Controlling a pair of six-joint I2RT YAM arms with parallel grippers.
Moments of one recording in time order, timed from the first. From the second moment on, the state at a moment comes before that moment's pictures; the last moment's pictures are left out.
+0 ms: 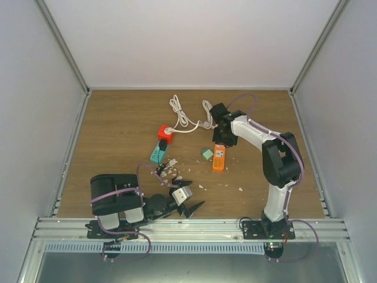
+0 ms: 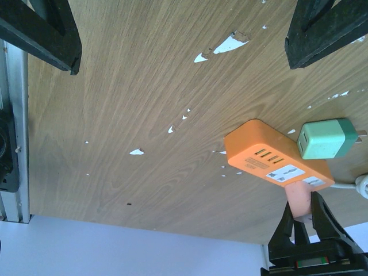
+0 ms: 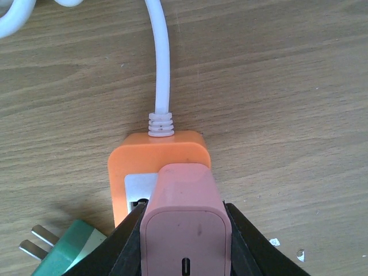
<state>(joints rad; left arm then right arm) -1.28 1.77 0.12 1.48 -0.23 -0.03 0.46 1.92 1.41 -0.85 0.16 0.65</state>
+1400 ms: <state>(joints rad) -1.26 1.68 0.06 1.49 -0.23 -0.06 0.50 1.59 1.55 -0.79 0.09 0.23</state>
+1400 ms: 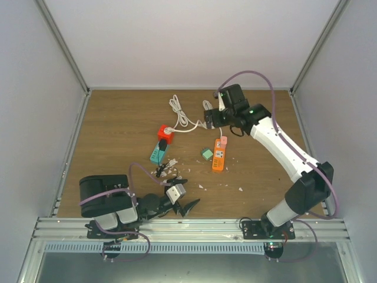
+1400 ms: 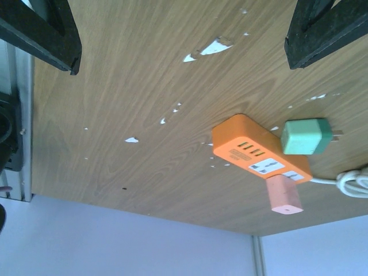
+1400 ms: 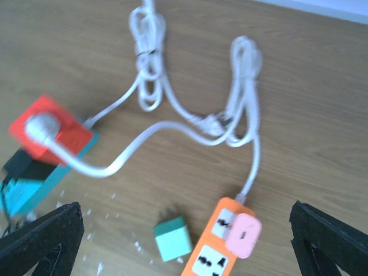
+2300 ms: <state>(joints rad) -1.10 1.51 0.01 1.46 -0.13 -0.13 0.71 1.84 1.30 -0.68 -0.02 0.01</state>
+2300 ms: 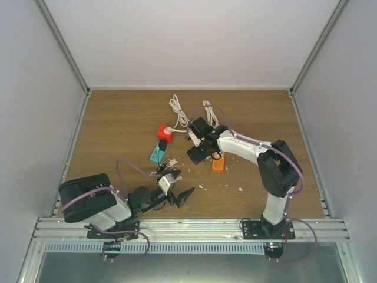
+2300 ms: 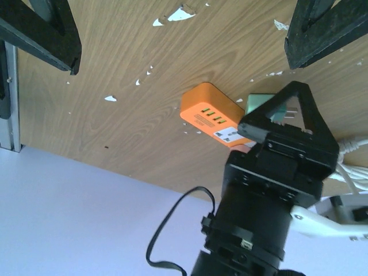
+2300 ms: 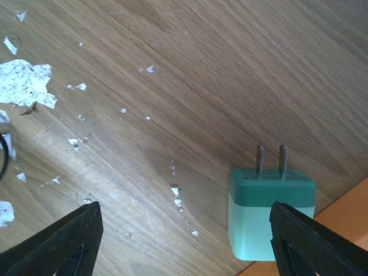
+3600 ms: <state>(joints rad) -0.97 1.27 0.01 1.29 0.00 -0.20 0.61 1.85 1.16 -0.53 -0.05 0.05</state>
